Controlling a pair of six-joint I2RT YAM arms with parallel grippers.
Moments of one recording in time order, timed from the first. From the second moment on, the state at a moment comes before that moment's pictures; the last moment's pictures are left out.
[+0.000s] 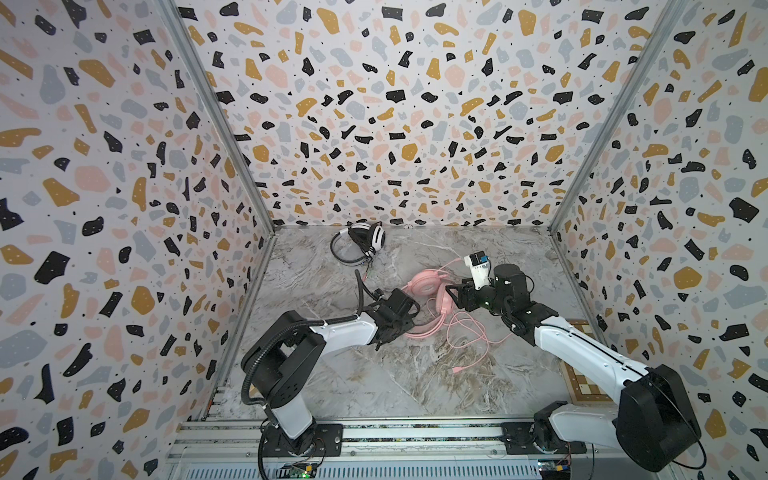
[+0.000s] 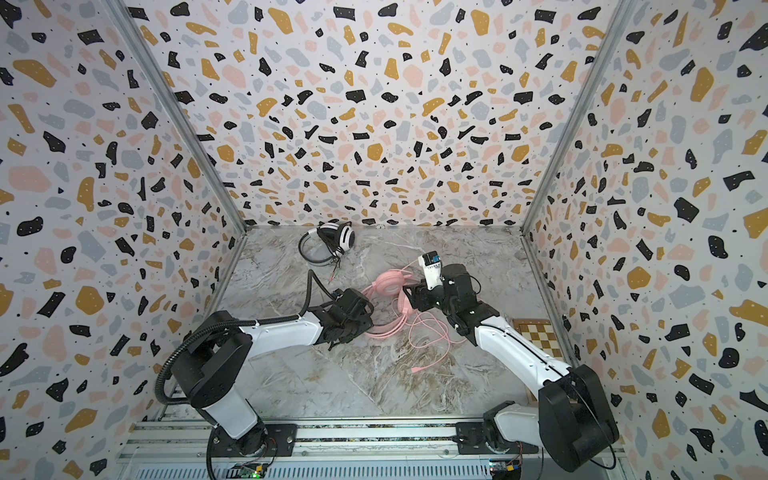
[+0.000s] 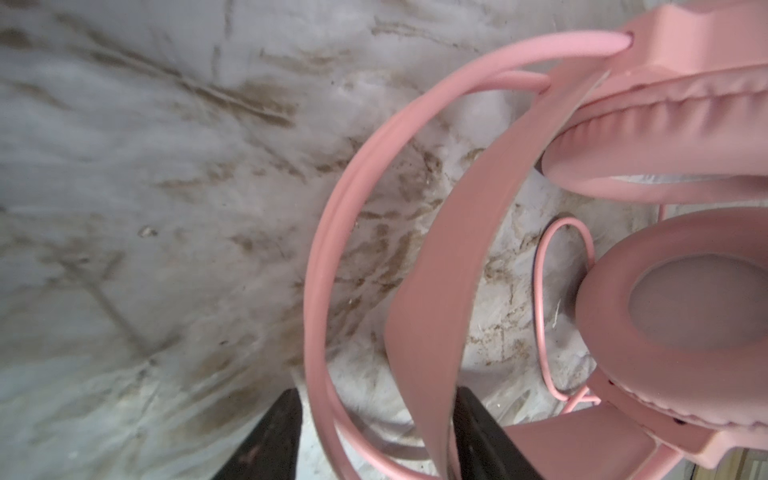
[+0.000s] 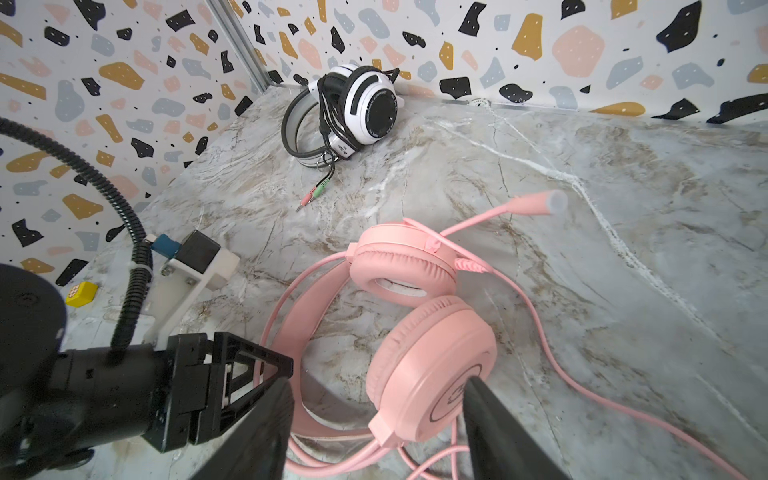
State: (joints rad) left arm -0.75 1.70 0.90 -0.20 -0.13 -1.16; right arm 0.46 1.26 0.79 0.00 -0.26 0.16
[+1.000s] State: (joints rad) left arm -0.75 1.96 1.23 -0.41 -0.24 -0.71; right arm 0.46 1.24 0.77 0.02 -0.24 0.16
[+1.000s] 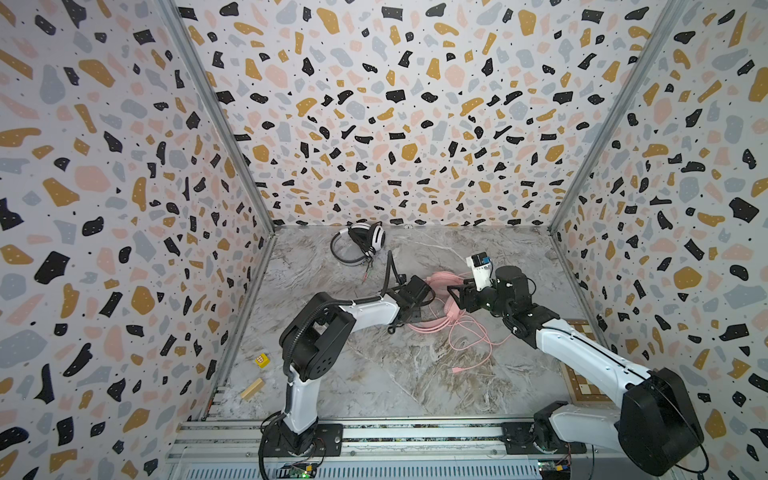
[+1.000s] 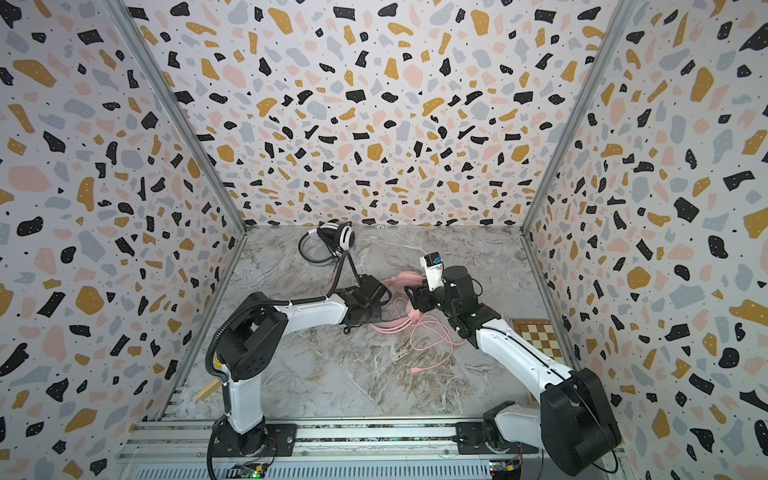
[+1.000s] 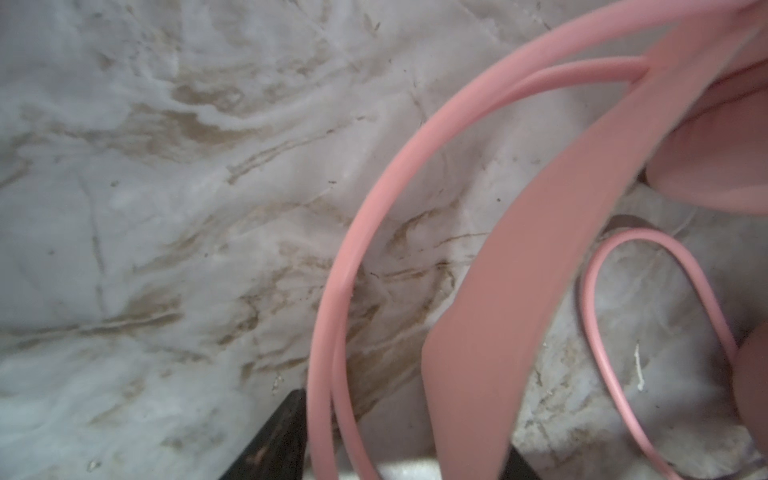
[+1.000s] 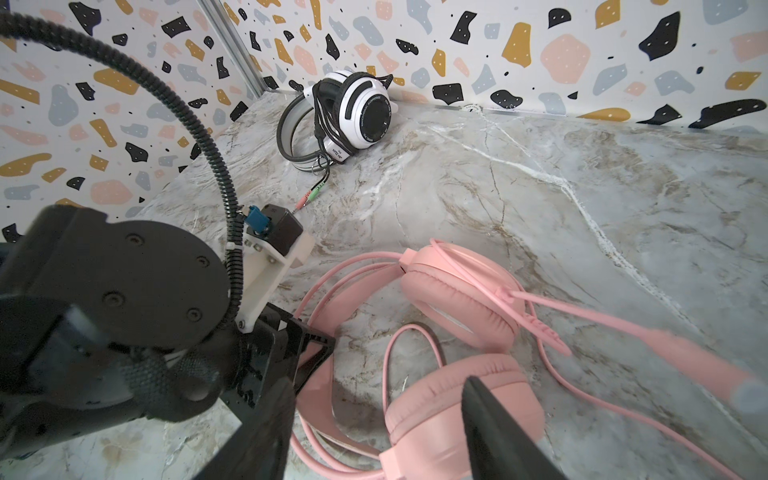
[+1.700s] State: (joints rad) left arm -0.56 1.74 1.18 -0.56 -0.21 -0.55; right arm 0.45 1.22 0.74 0.02 -0.24 0.16
